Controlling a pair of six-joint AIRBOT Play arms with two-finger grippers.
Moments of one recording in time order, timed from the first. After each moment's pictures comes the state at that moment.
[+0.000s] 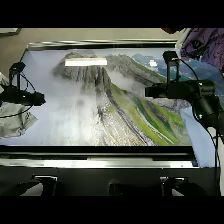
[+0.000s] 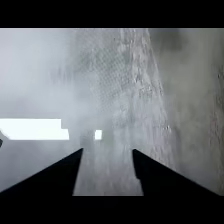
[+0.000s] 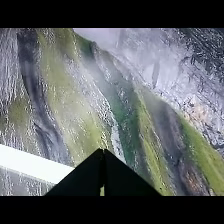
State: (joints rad) left arm 0.08 -1.22 1.26 1.41 -1.20 -1.44; right arm 0.19 -1.19 1.23 1.73 -0.89 -1.62
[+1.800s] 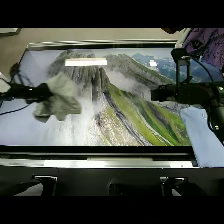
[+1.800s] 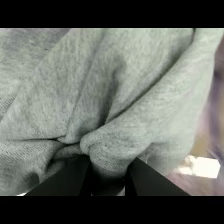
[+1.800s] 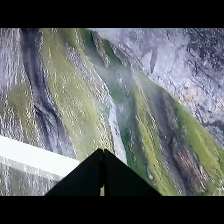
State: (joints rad) left arm 0.04 -1.30 1.27 1.18 -1.05 -1.72; right arm 0.19 -1.04 1.23 1.70 -1.06 -1.61
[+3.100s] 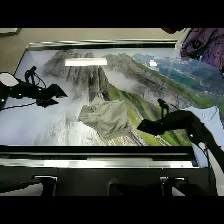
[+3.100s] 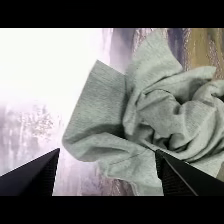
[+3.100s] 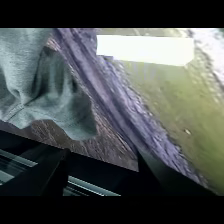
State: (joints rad) left arm 0.07 -1.43 1.36 1.06 -1.24 -1.70; right arm 0.09 -1.17 0.73 2.25 -1.02 -1.73
